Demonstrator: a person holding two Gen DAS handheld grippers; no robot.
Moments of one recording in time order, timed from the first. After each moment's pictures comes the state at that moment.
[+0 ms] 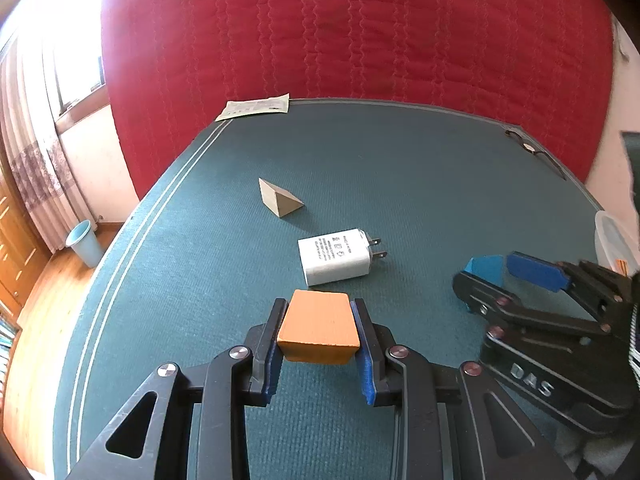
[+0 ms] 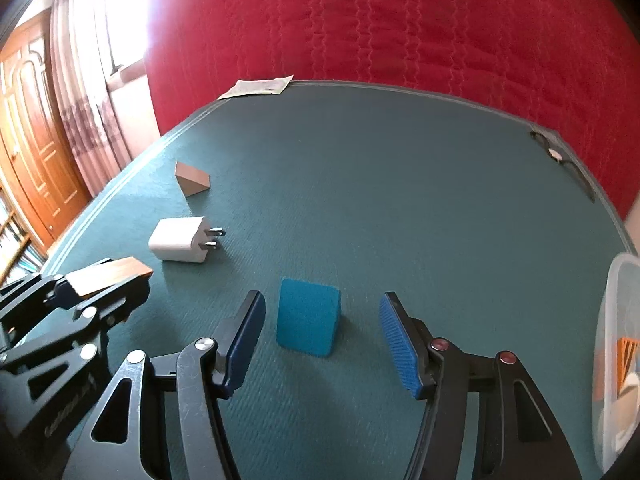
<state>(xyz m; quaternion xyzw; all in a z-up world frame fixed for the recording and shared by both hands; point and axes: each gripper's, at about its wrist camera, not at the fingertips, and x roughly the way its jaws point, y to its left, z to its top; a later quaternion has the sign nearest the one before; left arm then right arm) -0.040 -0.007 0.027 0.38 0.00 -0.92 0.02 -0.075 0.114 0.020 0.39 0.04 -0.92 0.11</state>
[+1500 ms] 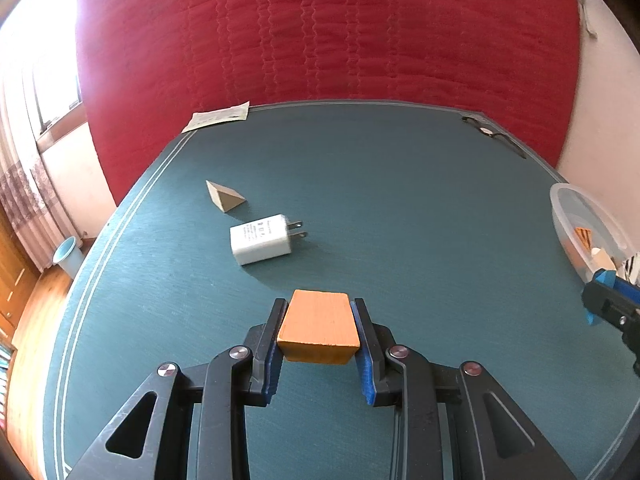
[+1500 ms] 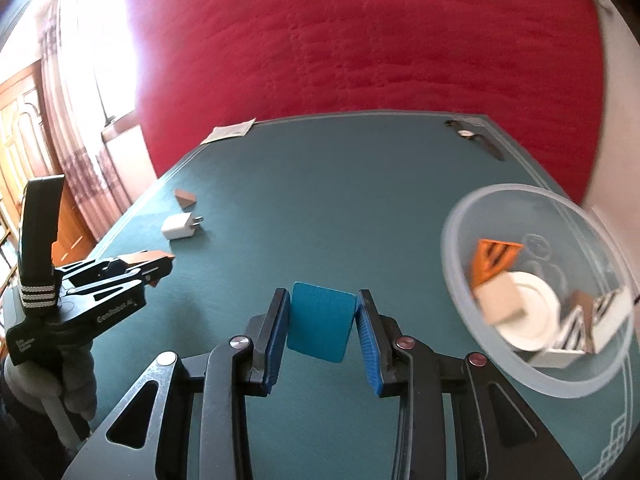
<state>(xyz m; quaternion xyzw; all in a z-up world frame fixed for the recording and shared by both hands) -0.017 0.040 0.031 0.37 -0.02 -0.93 -0.02 0.037 0.234 0.057 0.33 -0.04 -0.94 0.09</state>
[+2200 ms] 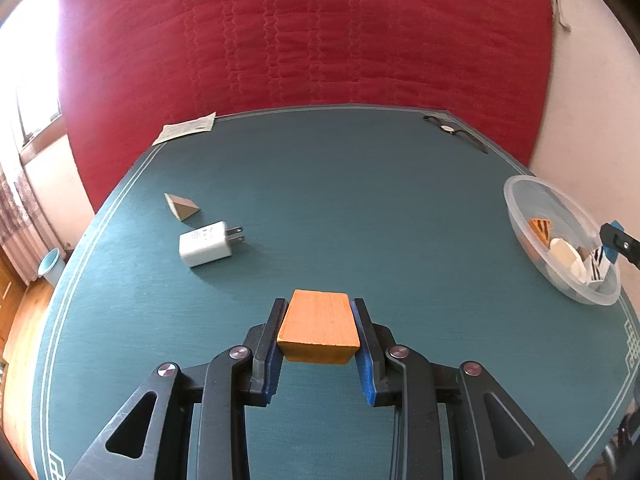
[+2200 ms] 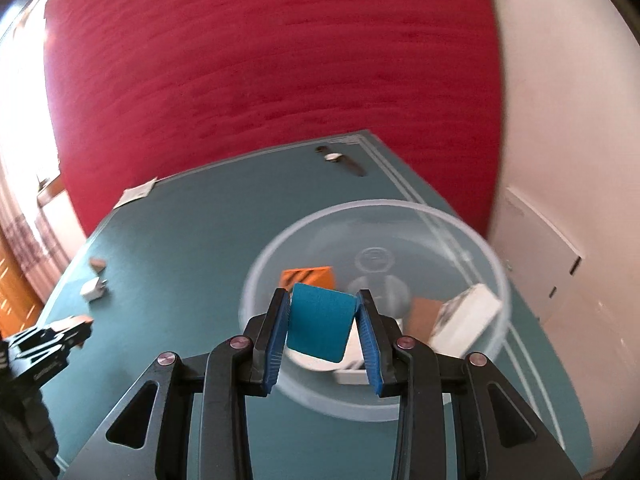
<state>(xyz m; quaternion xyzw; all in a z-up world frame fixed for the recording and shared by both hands) -0.002 0.081 0.040 0.37 -0.03 -0.93 -0.05 0.047 0.359 0.072 0.29 -0.09 -0.95 -0.05</state>
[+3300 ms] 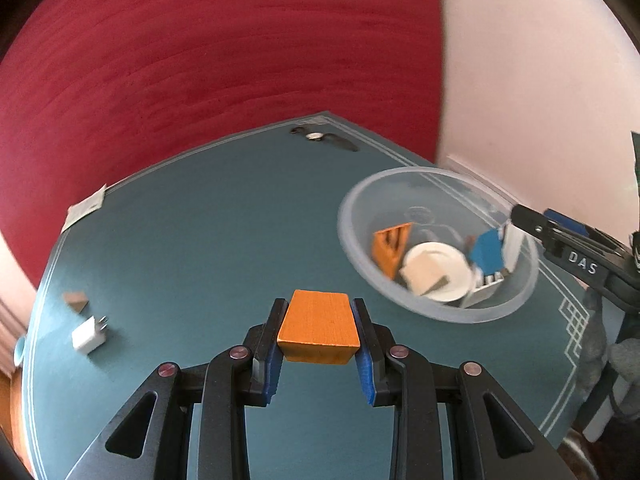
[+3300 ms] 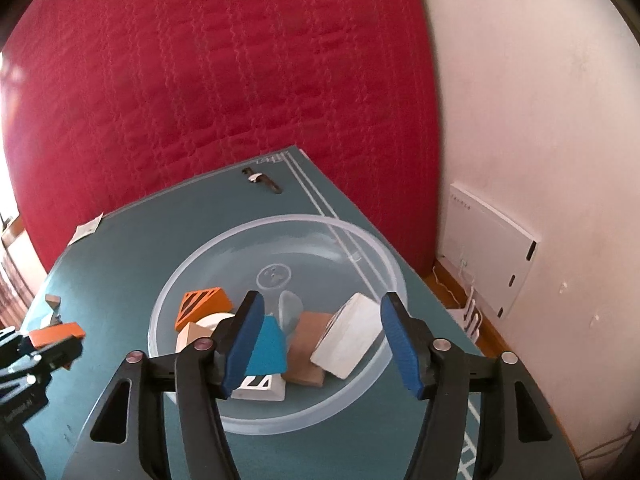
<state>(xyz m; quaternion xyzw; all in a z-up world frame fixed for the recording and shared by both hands) -0.001 0.217 0.068 0.35 -0.12 -0.91 -0.19 0.065 0.428 0.065 0.26 -0.12 -0.95 -0.14</state>
